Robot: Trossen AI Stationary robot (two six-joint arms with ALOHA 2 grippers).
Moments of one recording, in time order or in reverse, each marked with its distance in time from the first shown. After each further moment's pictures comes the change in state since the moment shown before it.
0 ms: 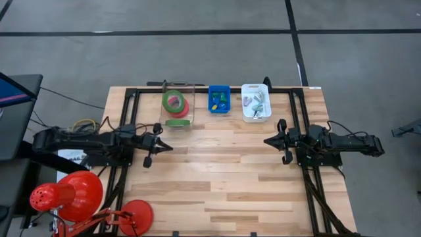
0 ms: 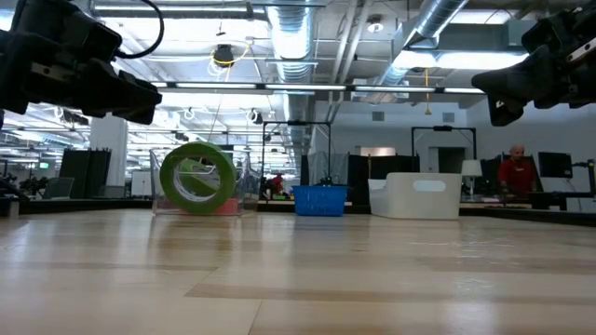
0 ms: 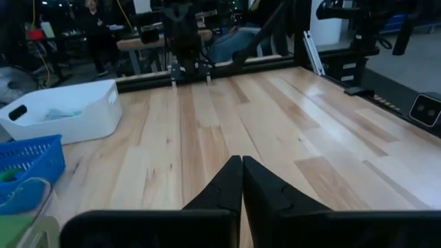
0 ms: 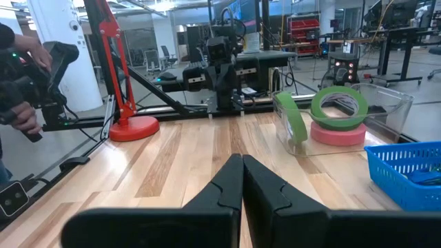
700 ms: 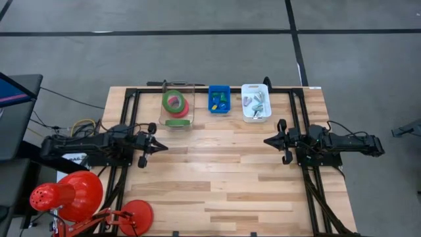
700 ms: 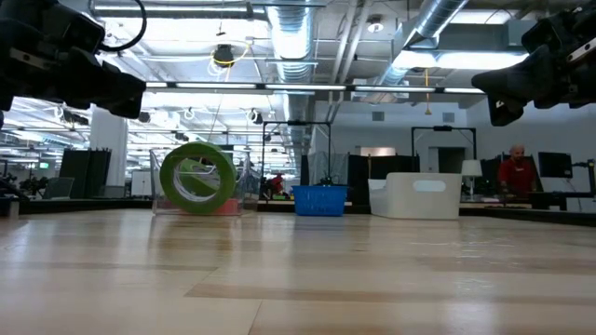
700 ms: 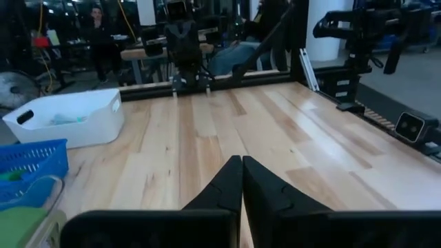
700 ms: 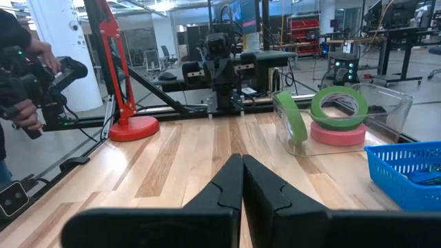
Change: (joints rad) left arm 0.000 -0.330 0.000 -0.280 0.000 -0.043; right arm 0.000 0.000 0.000 0.000 0.000 0.000
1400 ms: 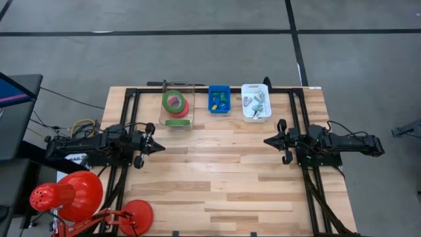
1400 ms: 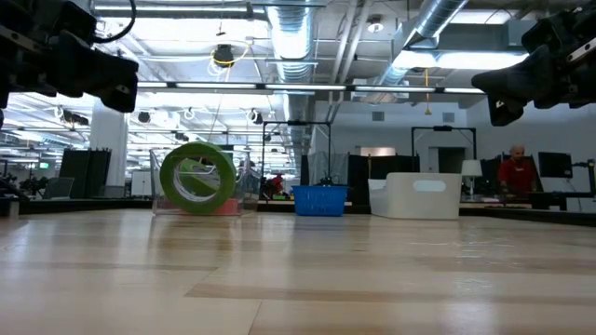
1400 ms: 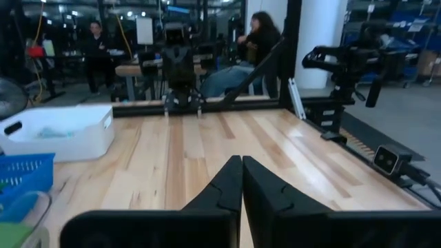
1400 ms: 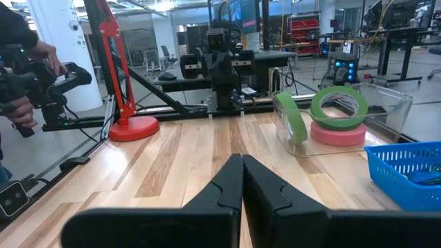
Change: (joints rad) left arm -0.025 -0.126 0.000 -0.045 0.000 -0.100; right arm 0.000 0.000 0.000 0.000 0.000 0.000
